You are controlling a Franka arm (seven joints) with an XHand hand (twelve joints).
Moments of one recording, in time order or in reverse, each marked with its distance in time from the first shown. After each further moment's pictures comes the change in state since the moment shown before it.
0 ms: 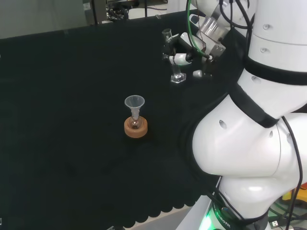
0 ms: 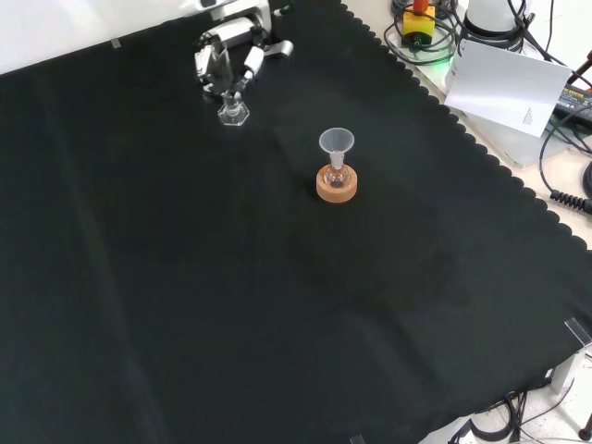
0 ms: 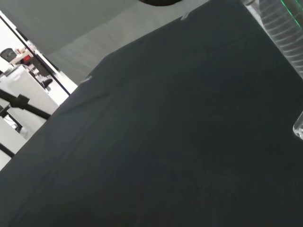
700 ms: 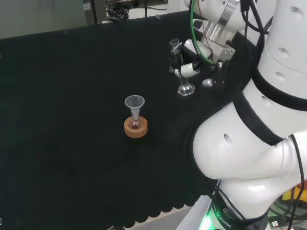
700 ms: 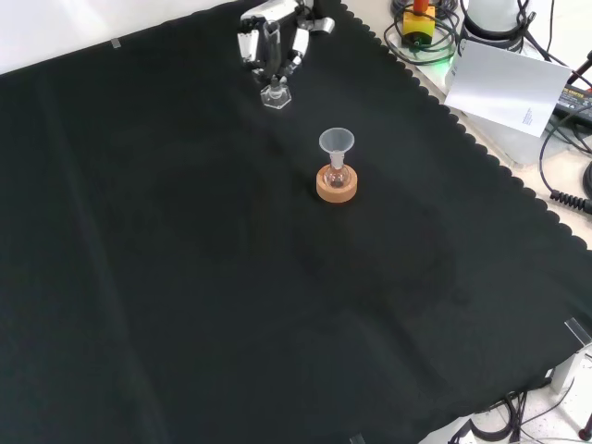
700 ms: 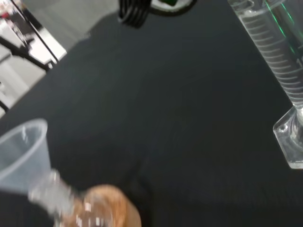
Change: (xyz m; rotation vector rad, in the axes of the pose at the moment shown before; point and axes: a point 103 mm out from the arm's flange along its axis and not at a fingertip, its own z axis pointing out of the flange) arm 0.044 -0.075 -0.008 0.101 -0.124 0.010
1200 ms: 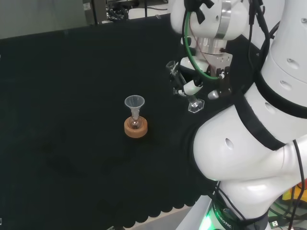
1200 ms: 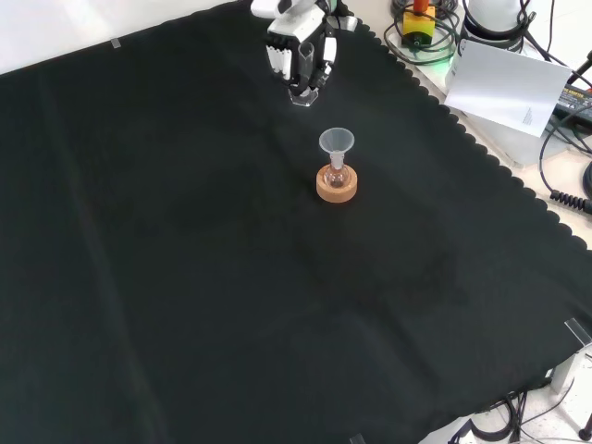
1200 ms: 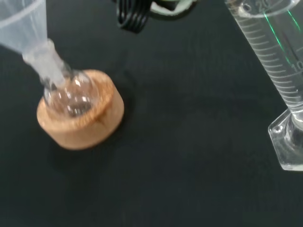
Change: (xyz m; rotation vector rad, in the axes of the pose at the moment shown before) arm 0.012 -0.041 0.024 0.235 -0.187 -0.010
